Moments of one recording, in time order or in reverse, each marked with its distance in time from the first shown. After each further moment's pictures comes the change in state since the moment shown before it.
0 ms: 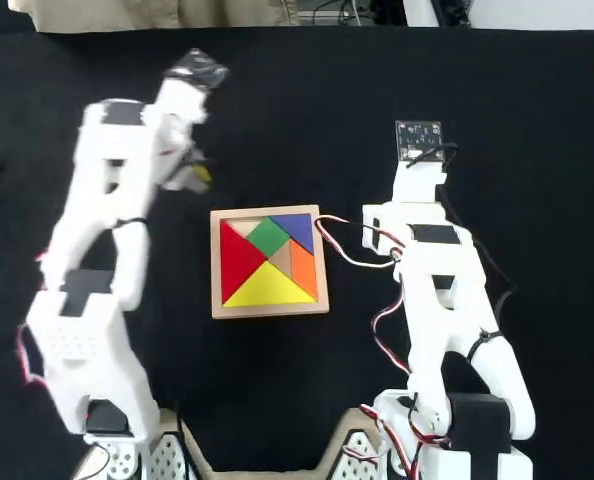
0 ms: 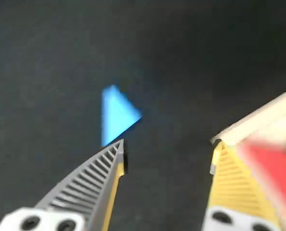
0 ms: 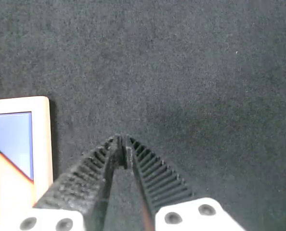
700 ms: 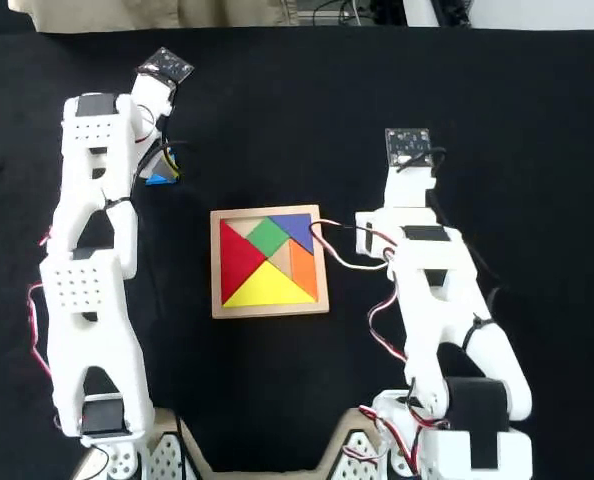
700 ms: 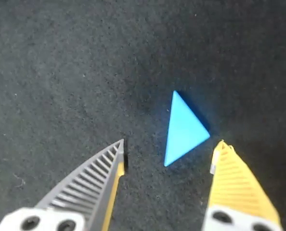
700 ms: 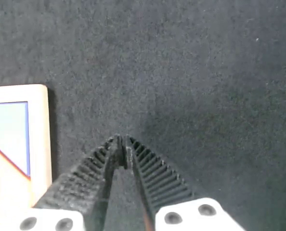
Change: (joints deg) left arm -4.6 26.0 -29.9 3.9 -1.7; right arm -1.3 4.8 0.7 -2.4 0.0
